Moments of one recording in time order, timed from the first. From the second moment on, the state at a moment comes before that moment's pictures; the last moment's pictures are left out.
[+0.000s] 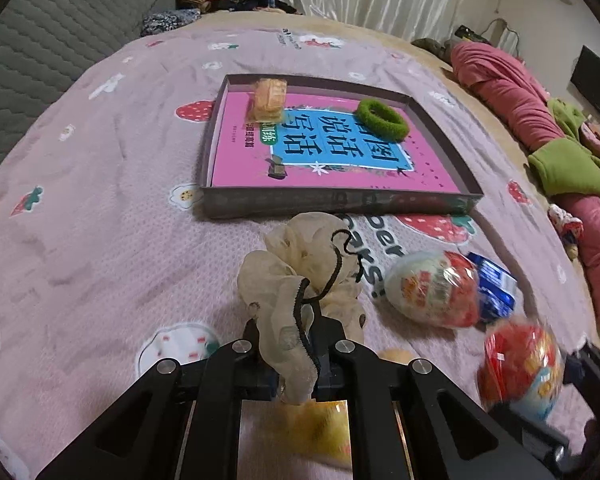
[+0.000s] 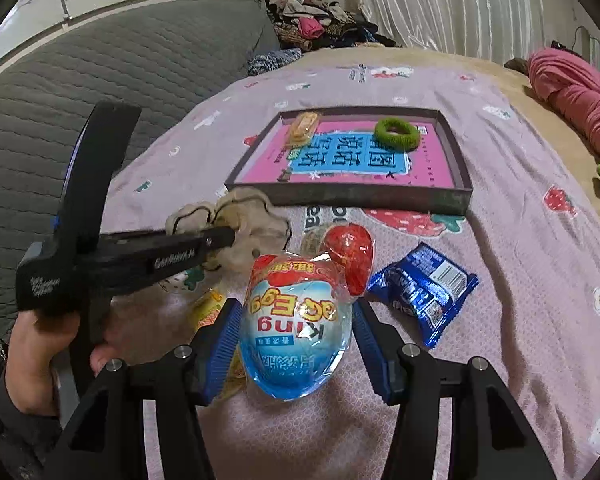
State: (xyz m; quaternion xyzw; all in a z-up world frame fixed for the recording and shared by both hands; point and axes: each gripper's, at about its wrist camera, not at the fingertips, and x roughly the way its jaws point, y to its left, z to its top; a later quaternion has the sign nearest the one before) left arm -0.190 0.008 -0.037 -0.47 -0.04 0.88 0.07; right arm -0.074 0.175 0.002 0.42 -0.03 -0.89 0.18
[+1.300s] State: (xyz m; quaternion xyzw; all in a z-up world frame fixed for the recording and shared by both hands) left arm -0.102 0.013 0.094 -0.30 0.04 0.95 0.05; right arm -0.050 0.185 0.119 0.29 -0.01 -0.94 0.18
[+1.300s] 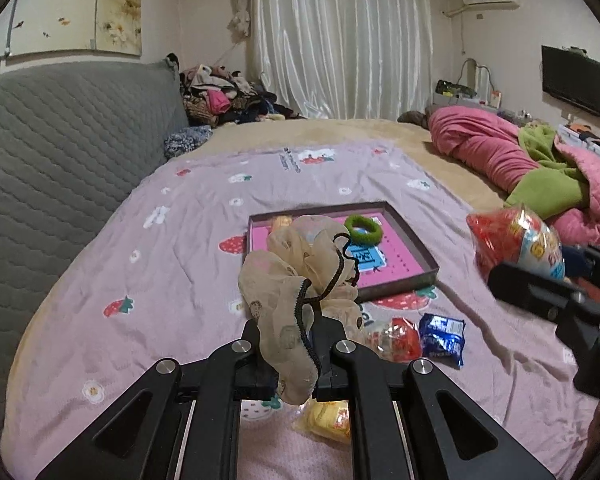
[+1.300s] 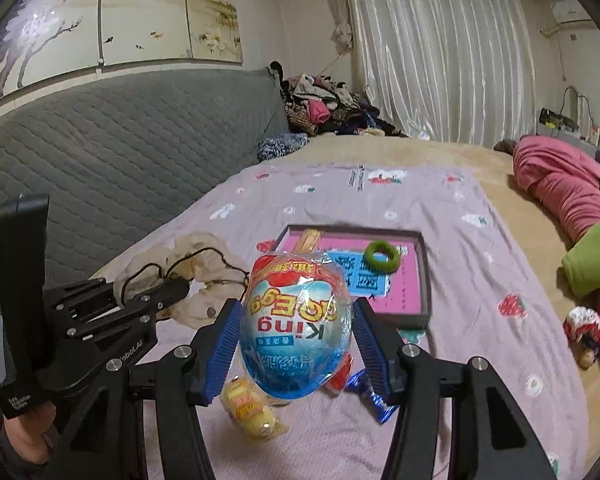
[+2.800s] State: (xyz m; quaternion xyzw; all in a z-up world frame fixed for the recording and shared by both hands) left arm -0.307 0.015 0.044 -0.31 0.00 0.95 0.02; right arm -0.222 0.224 0.099 0.25 0.02 -0.96 0.15
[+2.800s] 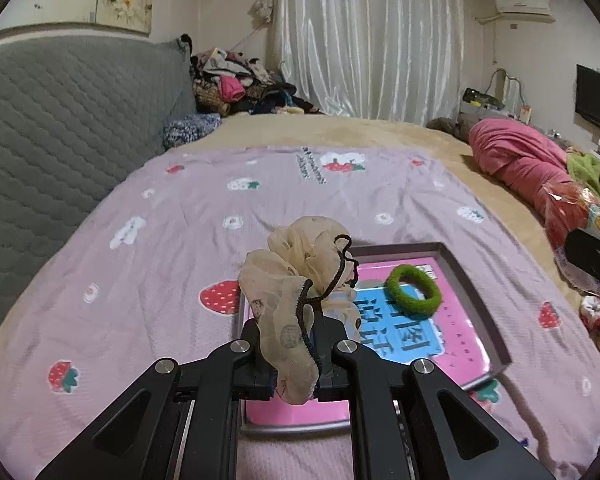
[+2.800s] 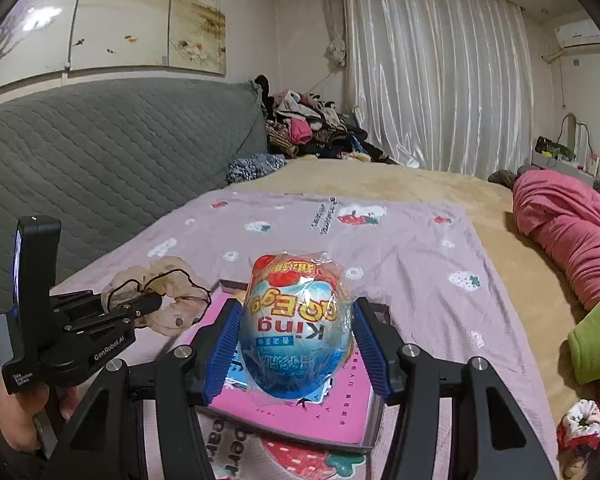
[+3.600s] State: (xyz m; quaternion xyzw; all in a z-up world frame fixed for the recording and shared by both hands) left arm -0.348 0.020 -0.030 -0.37 -0.01 0.93 0.02; right arm -0.295 0.229 -0.005 0.36 0.02 -0.92 0.14
